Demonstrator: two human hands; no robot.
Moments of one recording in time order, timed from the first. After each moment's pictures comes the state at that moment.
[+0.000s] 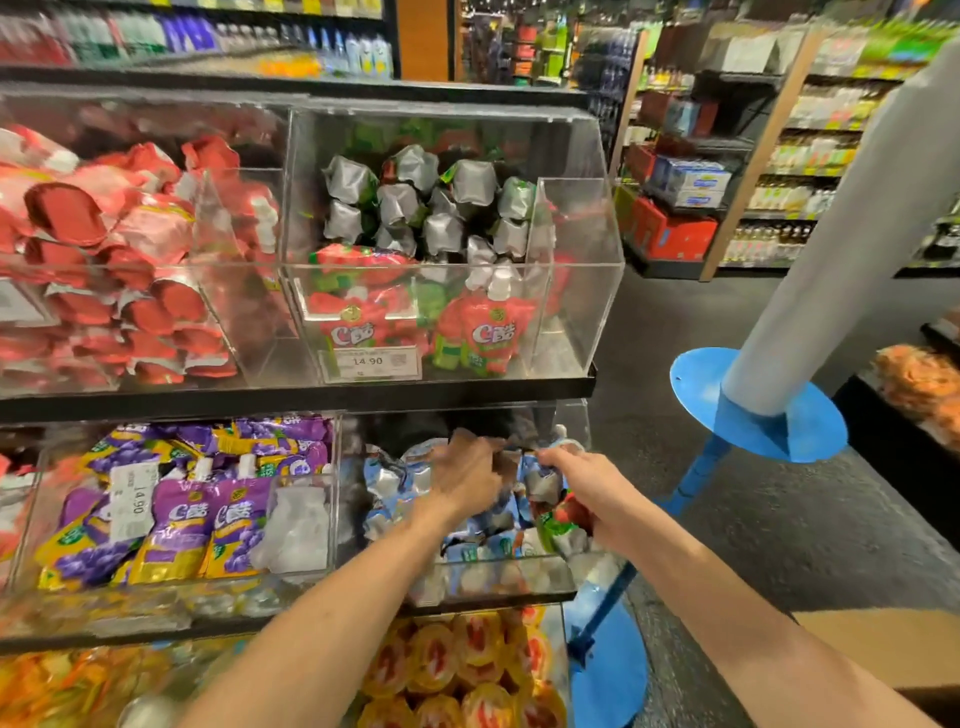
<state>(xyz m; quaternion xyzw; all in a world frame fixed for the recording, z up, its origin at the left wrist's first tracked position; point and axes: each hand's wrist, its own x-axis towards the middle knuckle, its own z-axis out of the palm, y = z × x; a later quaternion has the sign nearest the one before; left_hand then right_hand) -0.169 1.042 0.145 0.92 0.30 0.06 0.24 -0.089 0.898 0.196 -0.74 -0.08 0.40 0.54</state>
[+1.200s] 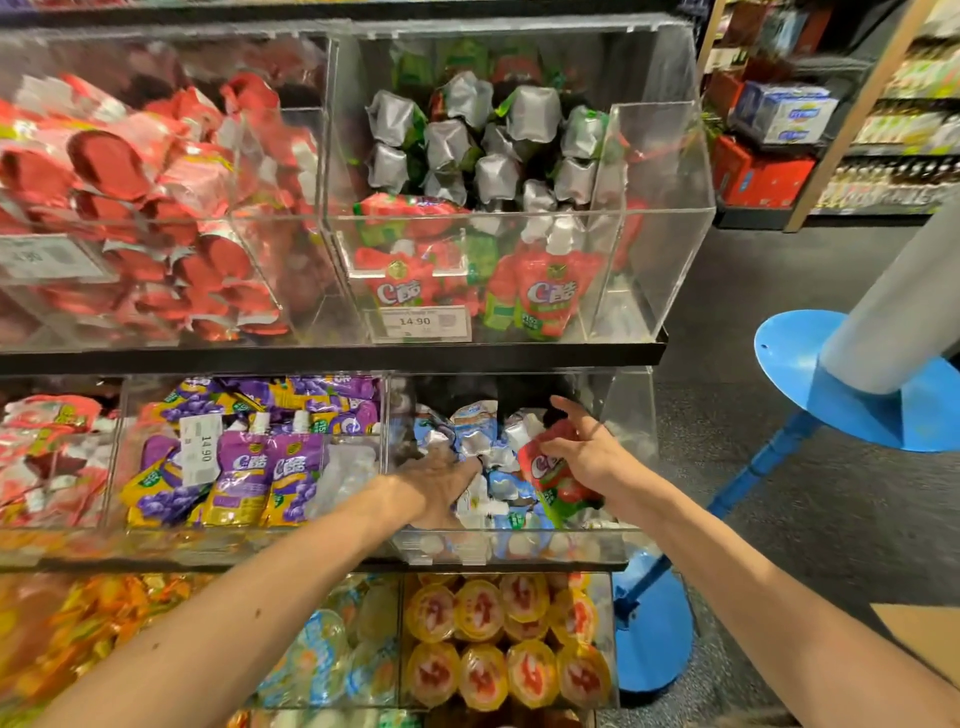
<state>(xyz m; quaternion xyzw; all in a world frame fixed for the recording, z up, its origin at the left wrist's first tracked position) -0.255 1.077 0.154 0.91 0.23 -0.34 0.10 -0.098 0.943 0.157 -0.72 -0.22 0.42 0.50</state>
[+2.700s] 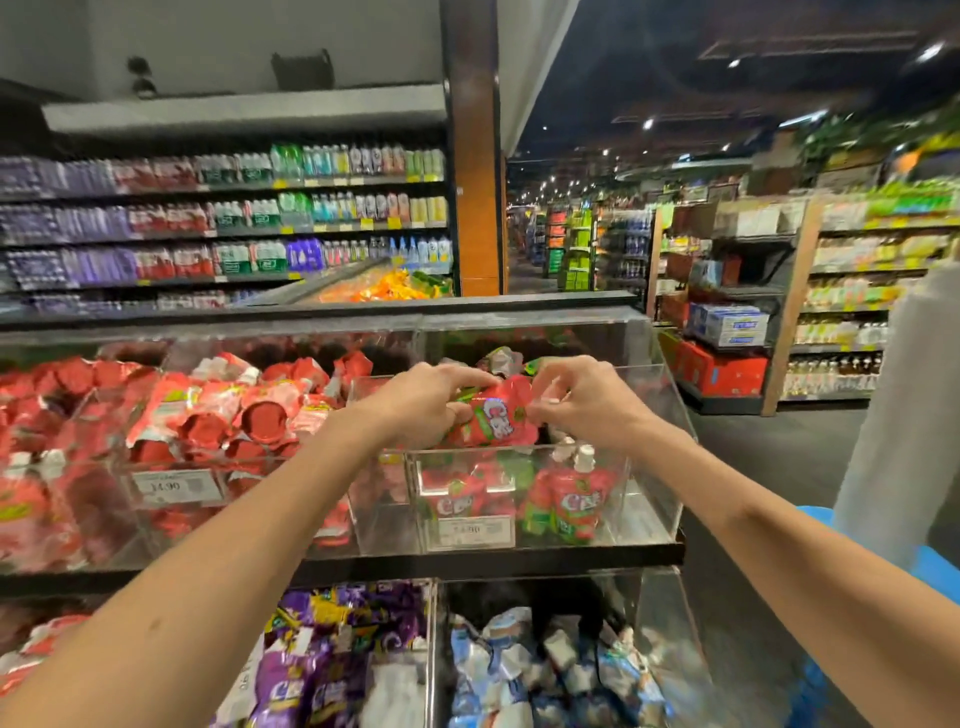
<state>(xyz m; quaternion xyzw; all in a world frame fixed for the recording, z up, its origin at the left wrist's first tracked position) -0.257 1.151 0.439 0.96 0.22 0.10 0.11 -0.093 1.012 0.415 -0.77 -0.52 0.00 0.37</state>
